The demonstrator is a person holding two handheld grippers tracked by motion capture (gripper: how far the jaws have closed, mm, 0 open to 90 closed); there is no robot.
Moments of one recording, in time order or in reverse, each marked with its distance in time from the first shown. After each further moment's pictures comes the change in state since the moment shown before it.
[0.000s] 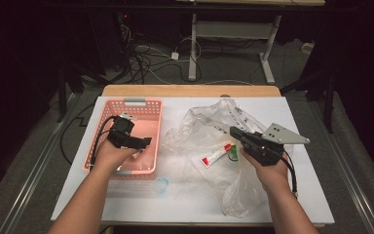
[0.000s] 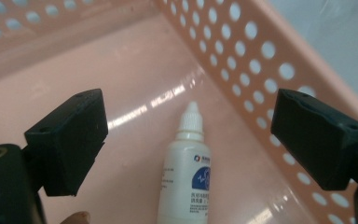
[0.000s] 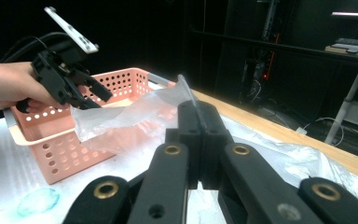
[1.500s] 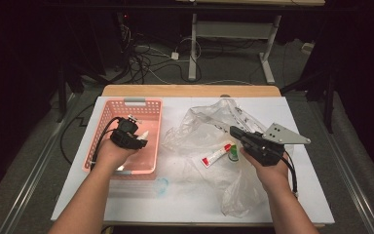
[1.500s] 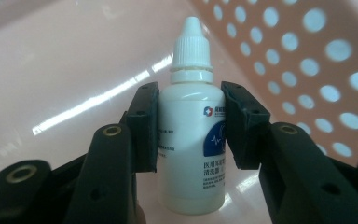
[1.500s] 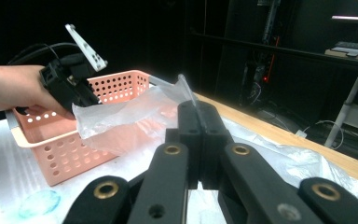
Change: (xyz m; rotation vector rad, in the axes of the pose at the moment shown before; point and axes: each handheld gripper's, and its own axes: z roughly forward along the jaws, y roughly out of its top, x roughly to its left) left arm -0.004 0.003 0.001 0.097 0.026 0.026; right arm 0.001 0.002 -0.001 -0.008 0.001 -0.005
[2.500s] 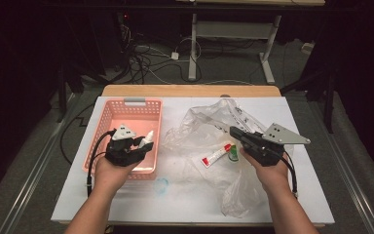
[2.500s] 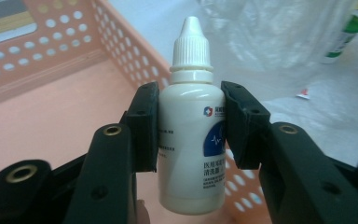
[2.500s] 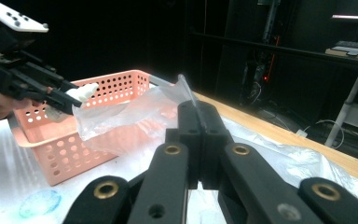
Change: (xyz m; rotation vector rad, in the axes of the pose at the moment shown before) left arm -0.058 -0.043 -0.050 -0.387 -0.065 0.055; right arm 0.000 0.000 0.000 0.002 0.000 -0.002
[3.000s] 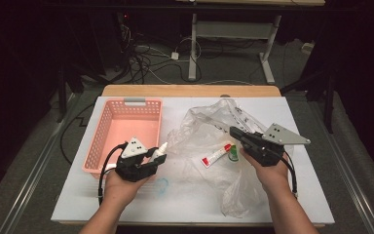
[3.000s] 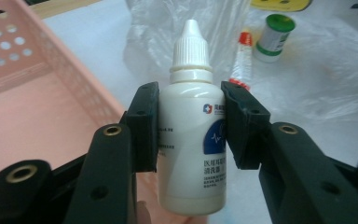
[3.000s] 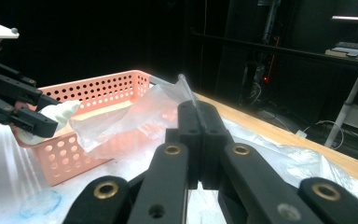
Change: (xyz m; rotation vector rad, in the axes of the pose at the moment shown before) left arm -0.044 -0.010 0.001 -0.052 -0.081 0.055; right arm 0.001 0.000 0.000 -0.003 0.000 0.001
